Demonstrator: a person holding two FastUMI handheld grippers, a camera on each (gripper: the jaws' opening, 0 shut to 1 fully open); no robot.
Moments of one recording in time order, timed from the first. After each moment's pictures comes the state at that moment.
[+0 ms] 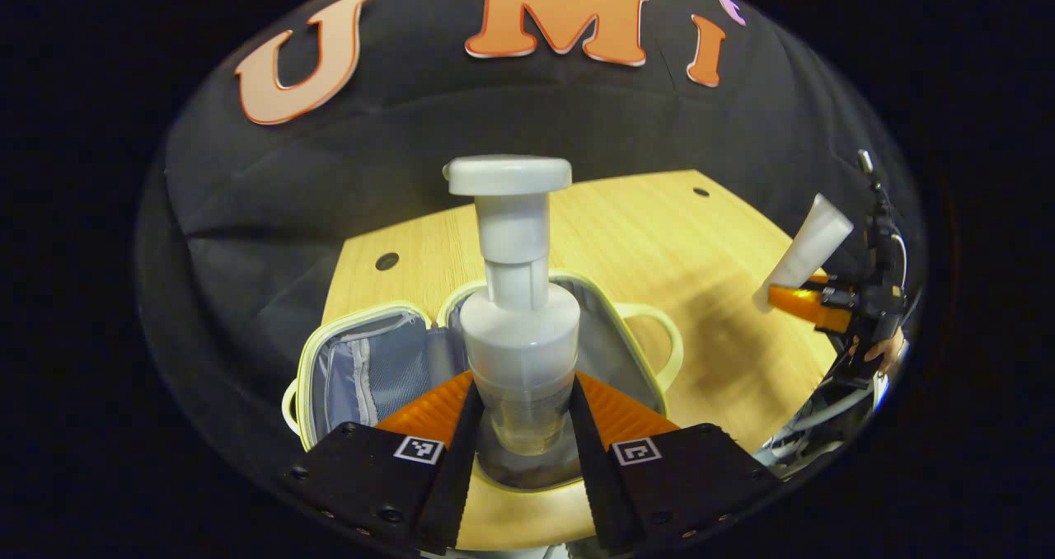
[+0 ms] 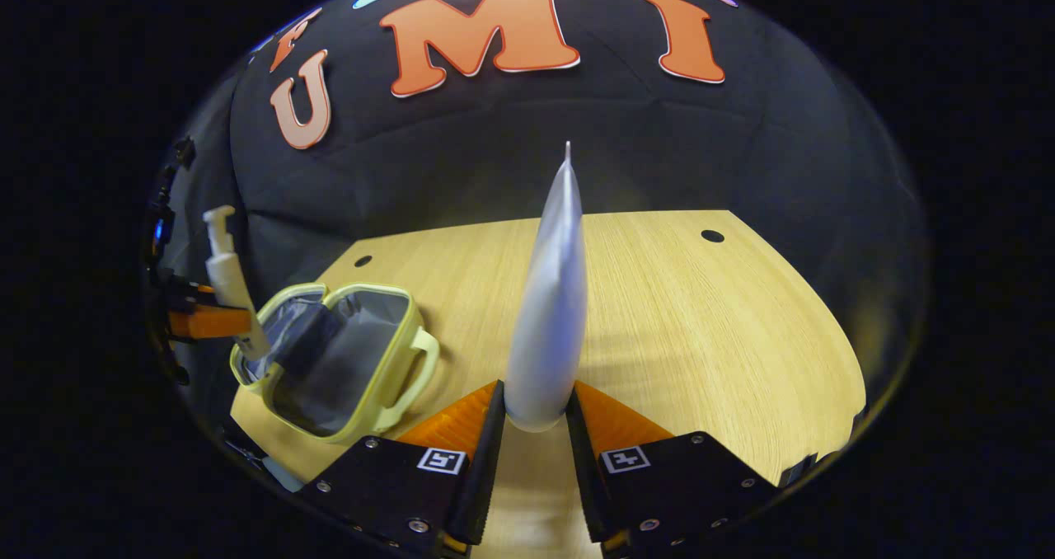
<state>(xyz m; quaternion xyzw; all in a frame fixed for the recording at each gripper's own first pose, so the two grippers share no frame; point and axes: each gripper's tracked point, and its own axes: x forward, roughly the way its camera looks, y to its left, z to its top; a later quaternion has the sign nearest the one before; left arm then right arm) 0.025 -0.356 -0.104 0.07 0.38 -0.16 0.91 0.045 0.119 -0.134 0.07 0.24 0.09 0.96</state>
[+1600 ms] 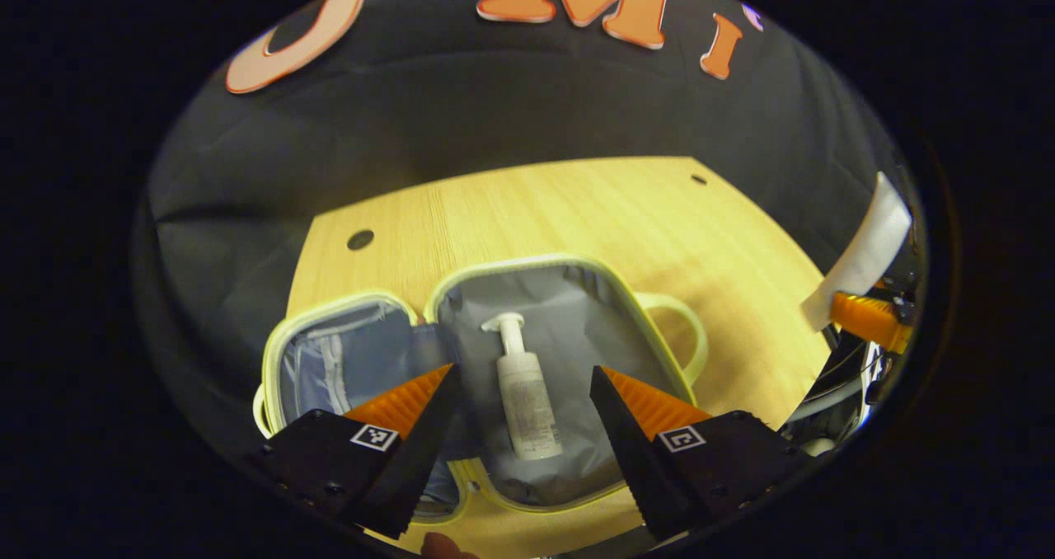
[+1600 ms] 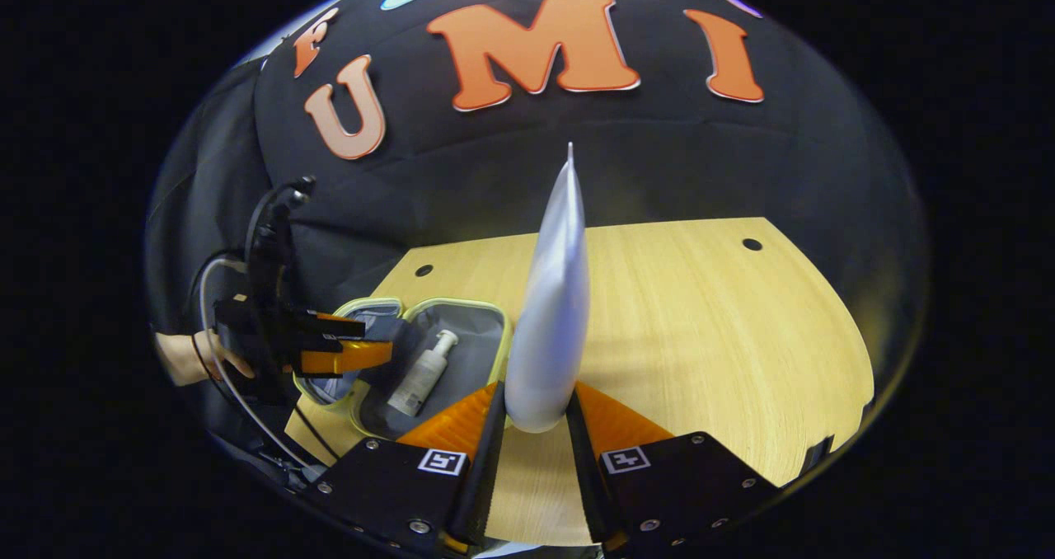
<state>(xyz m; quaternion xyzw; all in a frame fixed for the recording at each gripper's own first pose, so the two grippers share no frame) 0.051 -0.343 -0.098 0.03 0.36 -0.18 0.91 0.011 0.211 -0.080 0.06 0.26 0.16 0.95</state>
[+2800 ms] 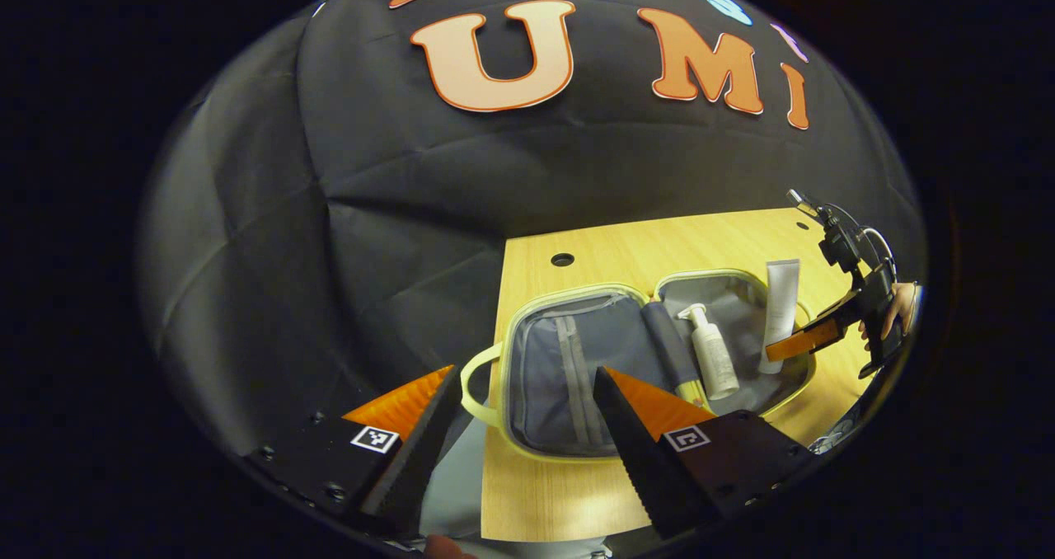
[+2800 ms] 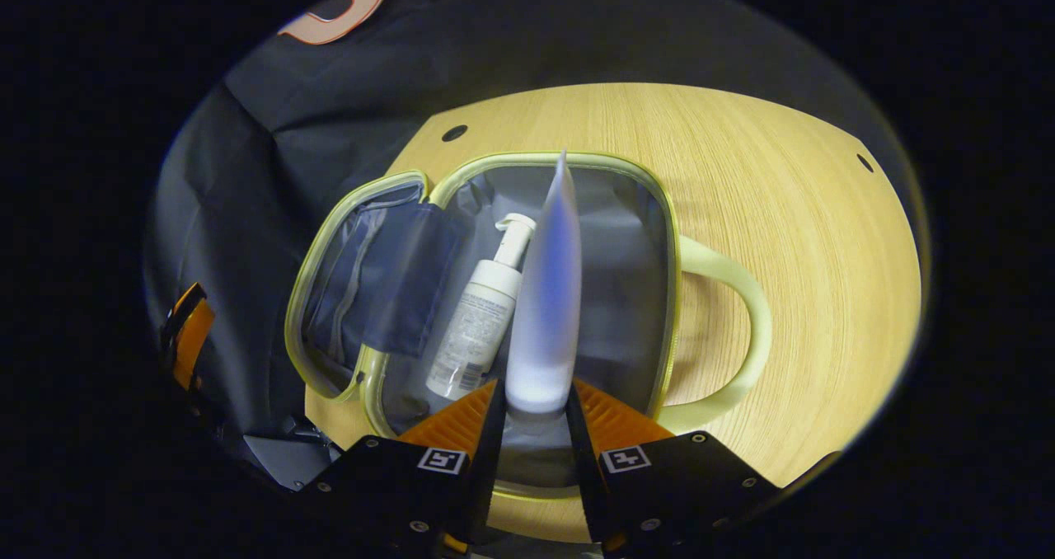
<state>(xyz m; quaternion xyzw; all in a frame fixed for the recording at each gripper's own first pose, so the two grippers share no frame) -0.047 -0.093 -0.053 0.06 0.28 0.02 0.96 0.048 0.374 -0.227 0.05 0.49 0.19 0.85</state>
